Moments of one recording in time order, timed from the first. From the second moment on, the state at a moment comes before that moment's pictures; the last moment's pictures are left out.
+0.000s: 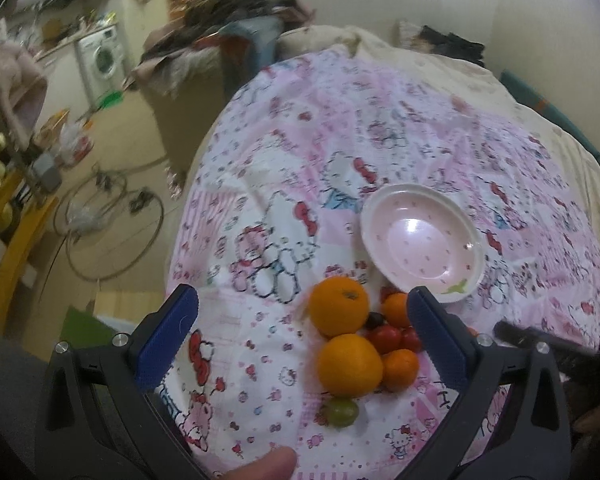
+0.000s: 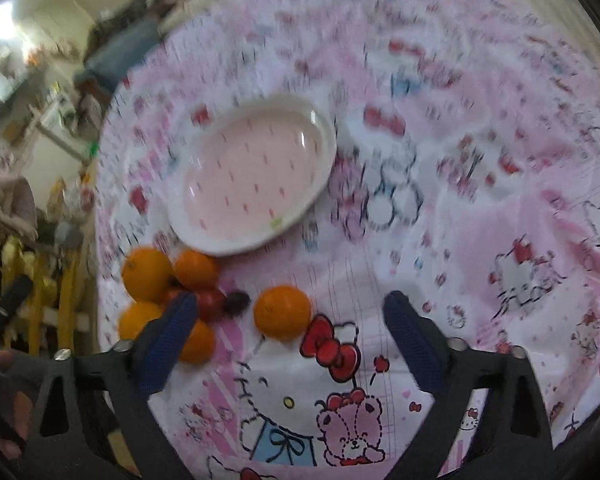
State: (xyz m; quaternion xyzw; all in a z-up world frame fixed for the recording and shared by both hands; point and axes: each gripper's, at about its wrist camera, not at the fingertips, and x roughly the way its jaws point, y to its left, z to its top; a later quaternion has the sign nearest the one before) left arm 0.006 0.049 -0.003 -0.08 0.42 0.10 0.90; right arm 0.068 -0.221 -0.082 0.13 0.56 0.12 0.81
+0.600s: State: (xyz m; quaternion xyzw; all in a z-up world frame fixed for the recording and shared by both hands) left arm 0.020 0.046 -0.049 -0.11 0.52 0.07 0.84; right arm 0.079 -0.175 -0.121 0.01 0.60 0.16 0.79
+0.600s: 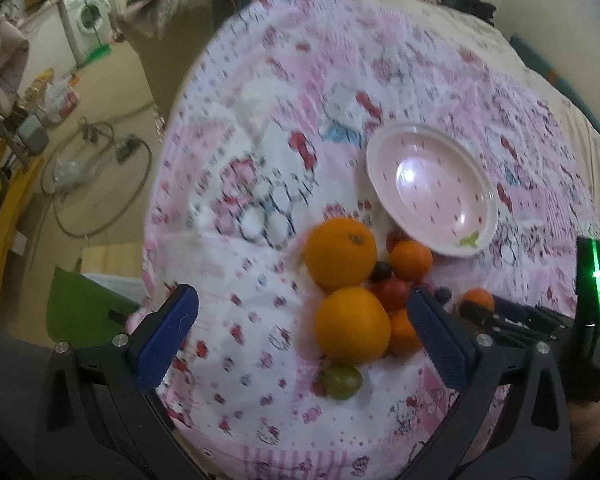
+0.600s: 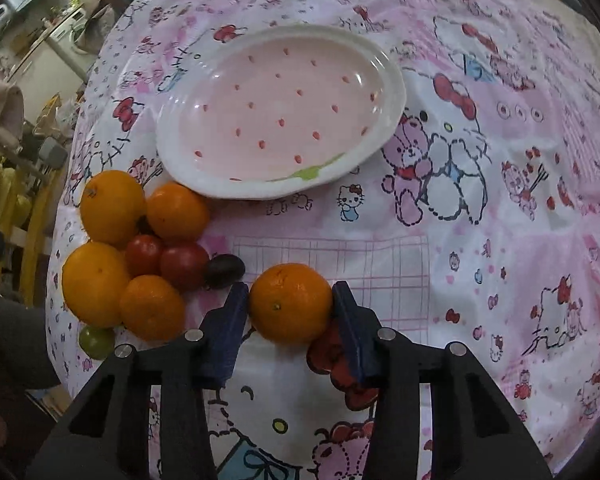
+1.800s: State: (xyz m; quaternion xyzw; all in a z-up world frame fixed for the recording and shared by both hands) left arm 0.029 0.007 -0.087 -0.09 0.58 0.01 0.81; right arm 0.057 -0.220 -0.067 0.09 0.52 0.17 0.83
